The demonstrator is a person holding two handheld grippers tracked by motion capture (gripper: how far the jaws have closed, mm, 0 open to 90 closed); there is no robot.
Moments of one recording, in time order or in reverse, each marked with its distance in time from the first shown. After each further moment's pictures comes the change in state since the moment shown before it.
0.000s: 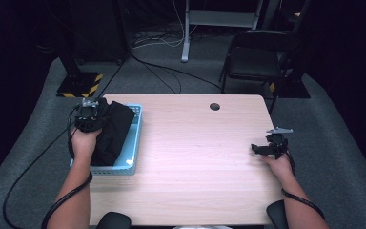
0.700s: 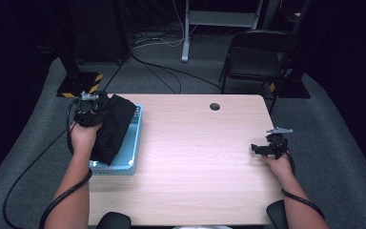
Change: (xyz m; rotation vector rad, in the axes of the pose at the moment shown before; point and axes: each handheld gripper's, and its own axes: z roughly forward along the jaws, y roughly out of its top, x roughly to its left) left arm -0.009 0.022 -0.016 -0.030 -0.001 0.027; right arm 0.000 0.000 0.000 0.000 0.000 0.000
